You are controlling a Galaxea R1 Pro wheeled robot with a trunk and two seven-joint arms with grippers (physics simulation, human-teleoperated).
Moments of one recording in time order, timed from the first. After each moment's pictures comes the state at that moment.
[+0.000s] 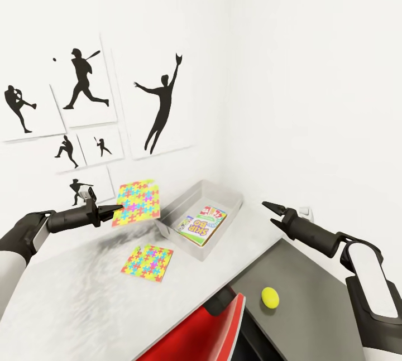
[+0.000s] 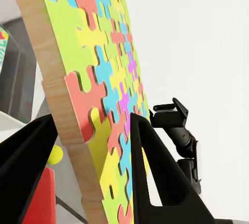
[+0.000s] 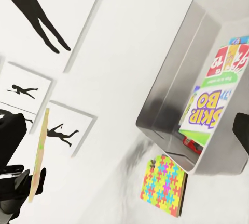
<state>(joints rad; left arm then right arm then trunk) -0.97 0.42 0.08 -0.46 0.20 0.99 -1.55 -0.43 -0.13 -0.24 -1.56 -1.22 0.98 -0.03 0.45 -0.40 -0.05</state>
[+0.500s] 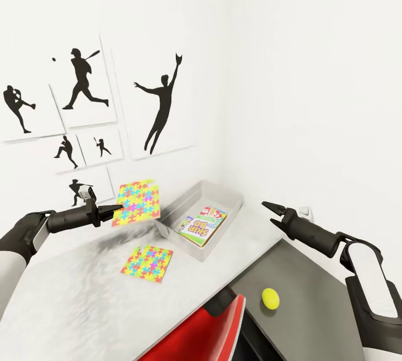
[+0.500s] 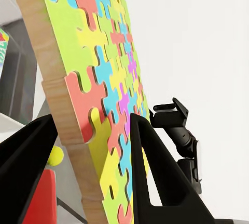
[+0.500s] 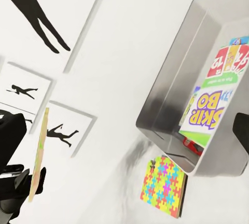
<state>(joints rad) -0.97 0.42 0.08 -0.46 0.20 0.98 -1.56 -0.43 -0.13 -0.23 -1.56 -1.22 0.98 -0.03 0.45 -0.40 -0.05</state>
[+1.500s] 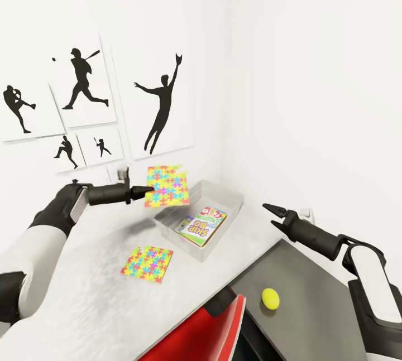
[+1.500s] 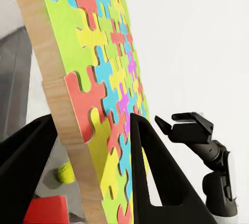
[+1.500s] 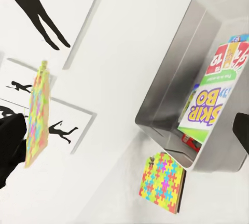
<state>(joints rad) -1.08 0.24 0.07 -0.59 0.20 1.03 -1.26 -0.41 -0.14 -0.24 -1.58 -1.22 0.99 -0.03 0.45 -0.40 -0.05</state>
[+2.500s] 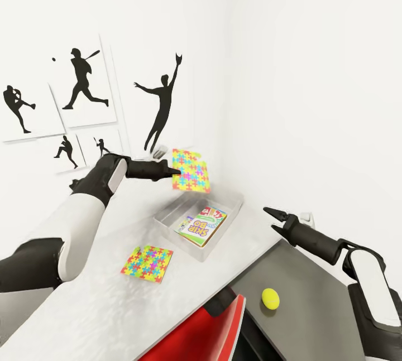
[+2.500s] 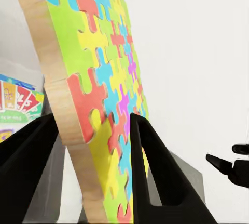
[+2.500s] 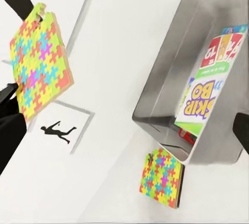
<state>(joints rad) -1.27 0.02 0.05 -0.56 0.14 0.95 -0.83 -0.40 -0.12 -0.26 -1.56 -1.21 1.00 -0.02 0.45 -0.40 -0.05</state>
